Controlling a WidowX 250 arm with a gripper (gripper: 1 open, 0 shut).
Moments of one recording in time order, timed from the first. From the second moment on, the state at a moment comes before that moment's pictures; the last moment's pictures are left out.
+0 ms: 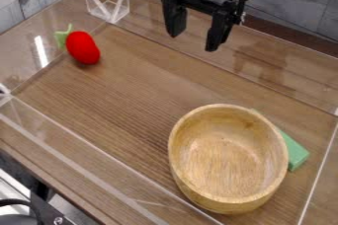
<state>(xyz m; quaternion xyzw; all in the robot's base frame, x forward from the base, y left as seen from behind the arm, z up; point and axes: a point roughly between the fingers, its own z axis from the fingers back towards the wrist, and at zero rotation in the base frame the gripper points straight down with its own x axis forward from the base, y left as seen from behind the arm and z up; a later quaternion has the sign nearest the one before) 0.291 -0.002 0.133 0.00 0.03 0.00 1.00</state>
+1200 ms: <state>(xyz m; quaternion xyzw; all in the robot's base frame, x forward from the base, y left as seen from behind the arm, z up) 0.283 0.173 0.104 0.00 0.10 -0.33 0.94</state>
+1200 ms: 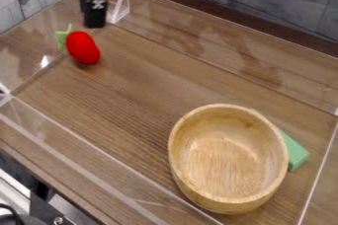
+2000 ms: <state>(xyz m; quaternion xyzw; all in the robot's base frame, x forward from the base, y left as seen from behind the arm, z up) 0.291 0.210 0.079 0.01 0.07 -0.56 0.82</state>
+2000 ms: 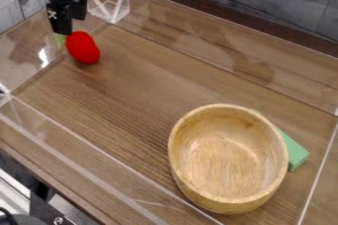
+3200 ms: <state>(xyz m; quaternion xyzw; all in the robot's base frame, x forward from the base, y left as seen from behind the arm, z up) 0.292 0.186 0.048 -0.01 0.05 -0.68 0.73</state>
